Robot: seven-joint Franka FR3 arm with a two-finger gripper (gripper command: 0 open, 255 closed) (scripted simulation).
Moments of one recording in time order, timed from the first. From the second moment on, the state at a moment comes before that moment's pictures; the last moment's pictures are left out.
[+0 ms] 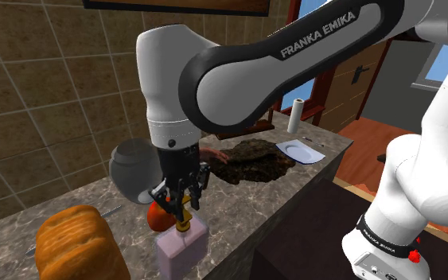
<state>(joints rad) 0.46 0.02 0.42 -2.05 0.13 2.02 0.72</state>
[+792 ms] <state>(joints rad) 0.46 0.05 0.42 -2.09 0.12 2.10 0.73</state>
